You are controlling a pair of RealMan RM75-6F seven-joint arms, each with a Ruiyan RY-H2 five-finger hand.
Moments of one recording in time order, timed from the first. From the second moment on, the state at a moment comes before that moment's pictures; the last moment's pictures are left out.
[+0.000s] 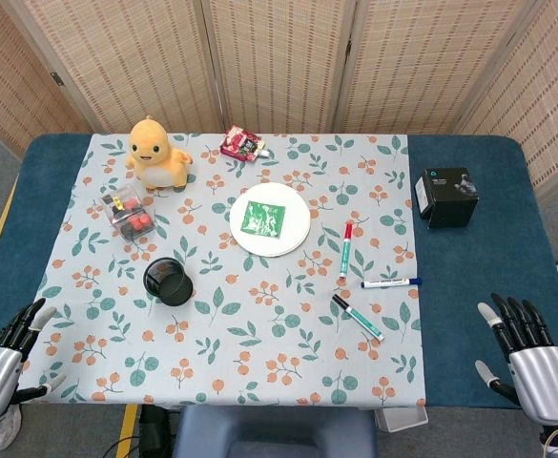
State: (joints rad) left arm -0.05 -1.14 0.06 -1.47 1.71 1.60 -0.18; right arm -0.05 -1.12 -0.03 -1.63 -1.75 1.65 -0.11
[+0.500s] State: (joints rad) left arm -0.09 -1.13 0.07 -1.45 1.75 1.60 -0.36; right arm -0.05 -1.12 -0.03 -1.63 -1.75 1.66 -0.12
